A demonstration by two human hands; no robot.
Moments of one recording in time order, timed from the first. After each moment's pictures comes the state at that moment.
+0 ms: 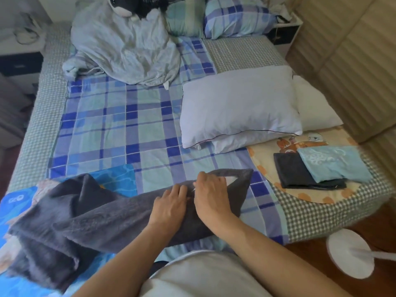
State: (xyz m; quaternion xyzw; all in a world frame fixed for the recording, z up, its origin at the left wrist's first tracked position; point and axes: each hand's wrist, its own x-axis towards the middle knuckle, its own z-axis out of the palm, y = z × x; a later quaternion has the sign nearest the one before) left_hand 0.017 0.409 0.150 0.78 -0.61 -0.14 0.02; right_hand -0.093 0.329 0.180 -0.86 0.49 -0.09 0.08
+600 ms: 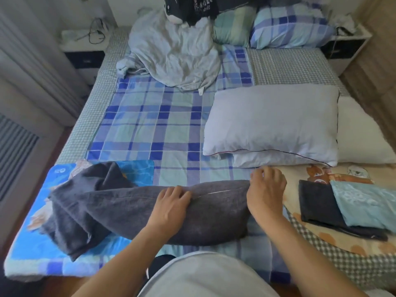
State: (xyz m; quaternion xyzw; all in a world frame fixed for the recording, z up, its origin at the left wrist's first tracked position) left_hand 0.011 0.401 0.148 0.82 -0.57 -0.07 0.01; right_hand -0.179 0.204 0.172 -0.87 0.49 -0.10 0.02
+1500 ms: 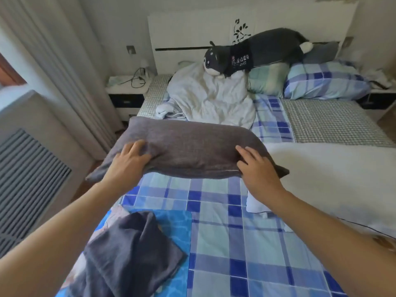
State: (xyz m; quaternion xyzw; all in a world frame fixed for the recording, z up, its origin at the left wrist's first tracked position) left_hand 0.400 0.401 0.292 0.84 -0.53 0.13 -0.03; right_hand 0.104 0.136 0.252 -0.97 0.21 -0.13 -0.06
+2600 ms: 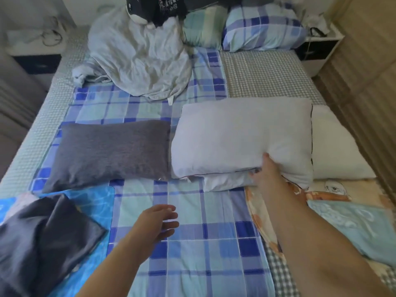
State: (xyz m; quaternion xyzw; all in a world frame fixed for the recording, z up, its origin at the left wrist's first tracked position) left_hand 0.000 0.243 0.182 0.72 0.06 -0.53 0.44; right_hand -0.162 -0.062 0.123 -0.13 0.66 -0.29 0.68
